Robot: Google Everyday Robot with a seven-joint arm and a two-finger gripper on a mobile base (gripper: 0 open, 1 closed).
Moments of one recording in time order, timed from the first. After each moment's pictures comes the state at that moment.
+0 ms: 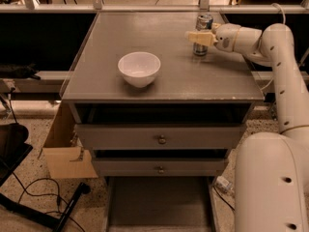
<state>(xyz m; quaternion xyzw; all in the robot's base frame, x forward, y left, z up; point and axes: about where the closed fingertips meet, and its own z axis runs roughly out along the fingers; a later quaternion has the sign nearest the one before) 0.846 -0.164 0.884 -0.33 0.65 0.33 0.60</state>
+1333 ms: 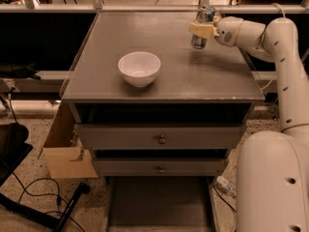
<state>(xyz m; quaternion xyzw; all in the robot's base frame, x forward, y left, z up) 0.835 -0.156 0.916 -0.34 0.62 0.35 0.61</state>
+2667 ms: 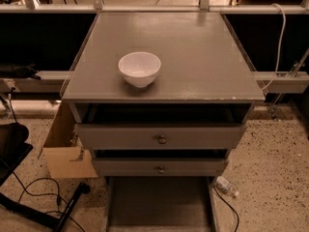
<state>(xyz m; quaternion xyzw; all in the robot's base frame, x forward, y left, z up) 0.614 -0.218 1.152 -0.32 0.55 0.26 0.73</state>
